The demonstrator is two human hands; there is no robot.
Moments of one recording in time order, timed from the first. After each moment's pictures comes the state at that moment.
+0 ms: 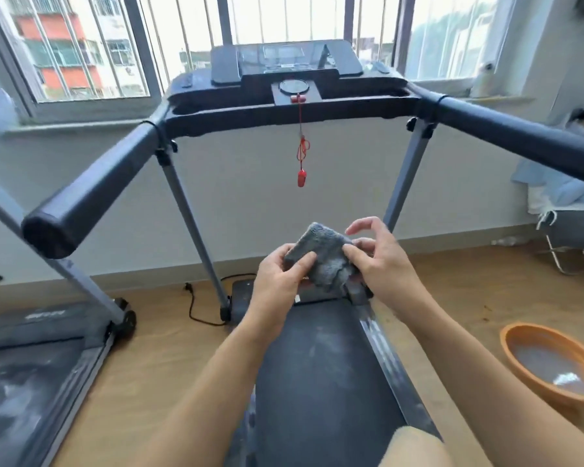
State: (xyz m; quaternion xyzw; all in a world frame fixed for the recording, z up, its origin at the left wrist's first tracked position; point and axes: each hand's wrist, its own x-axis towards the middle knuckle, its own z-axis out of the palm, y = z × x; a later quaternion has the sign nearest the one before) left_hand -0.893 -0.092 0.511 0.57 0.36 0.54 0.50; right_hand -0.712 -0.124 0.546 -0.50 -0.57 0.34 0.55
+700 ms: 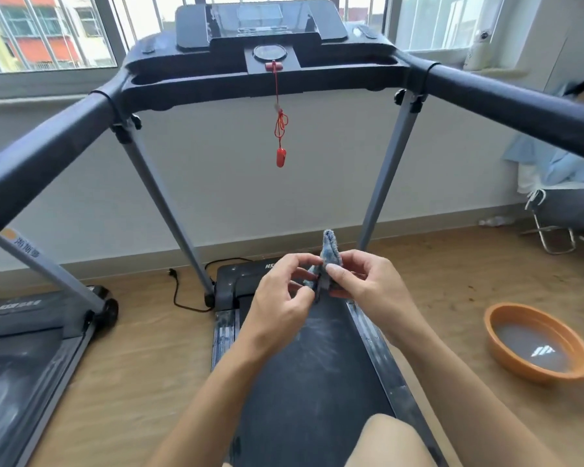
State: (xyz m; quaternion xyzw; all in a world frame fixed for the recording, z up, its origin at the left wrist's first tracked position) left_hand -0.865 -0.111 0.480 0.72 0.41 0.44 0.34; right_hand -0.688 -0.127 0.490 -0.49 -0.55 0.41 0.54
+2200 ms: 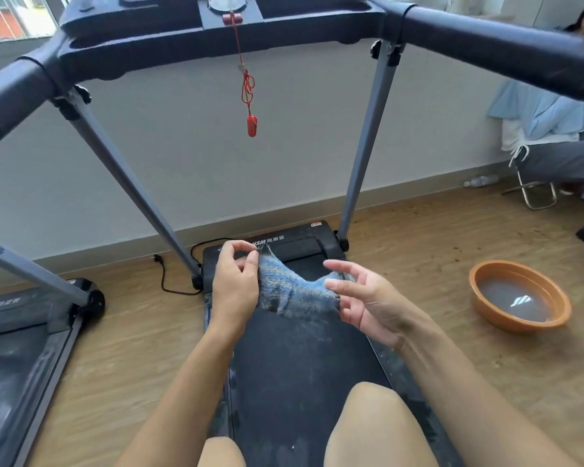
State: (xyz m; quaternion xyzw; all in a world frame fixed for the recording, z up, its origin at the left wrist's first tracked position) left_hand -0.876 -0.066 0.419 0.56 0.53 0.52 0.36; right_hand -0.658 -0.143 0.428 -0.39 -0.30 0.69 0.52
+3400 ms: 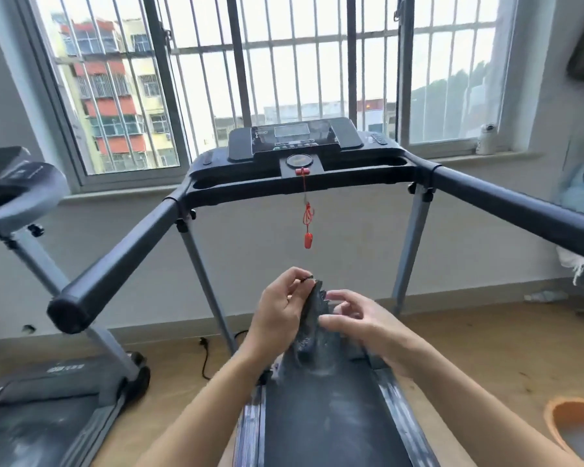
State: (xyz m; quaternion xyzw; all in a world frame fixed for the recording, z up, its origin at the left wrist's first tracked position) left_hand -0.884 -0.073 0.574 0.71 0.37 0.51 0.32; right_hand -0.693 -0.110 0.574 -0.46 -0.65 0.45 0.40
